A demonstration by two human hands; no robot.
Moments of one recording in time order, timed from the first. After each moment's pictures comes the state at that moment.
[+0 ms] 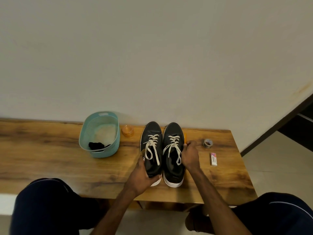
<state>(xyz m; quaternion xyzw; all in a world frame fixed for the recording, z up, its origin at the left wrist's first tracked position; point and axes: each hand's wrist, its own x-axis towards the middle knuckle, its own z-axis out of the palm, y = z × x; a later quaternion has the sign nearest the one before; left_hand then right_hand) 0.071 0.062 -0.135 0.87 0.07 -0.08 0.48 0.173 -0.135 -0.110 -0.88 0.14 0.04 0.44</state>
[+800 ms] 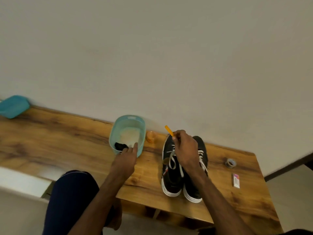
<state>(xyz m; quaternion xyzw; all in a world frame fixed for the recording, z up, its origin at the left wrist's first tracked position) 0.080 0.191 -0.072 0.99 0.07 -0.09 0.02 0.174 -0.021 -0.034 -0.93 -0.15 -0.10 0.33</state>
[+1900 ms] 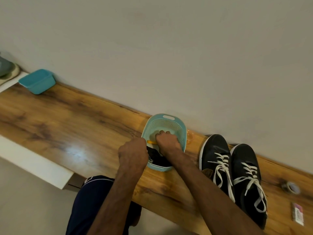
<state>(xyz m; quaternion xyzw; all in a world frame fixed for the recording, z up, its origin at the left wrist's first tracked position) 0.094 0.262 -0.044 0.95 0.27 -0.10 0.08 0.212 0.183 -0.110 -0.90 -0.41 0.10 -0.09</state>
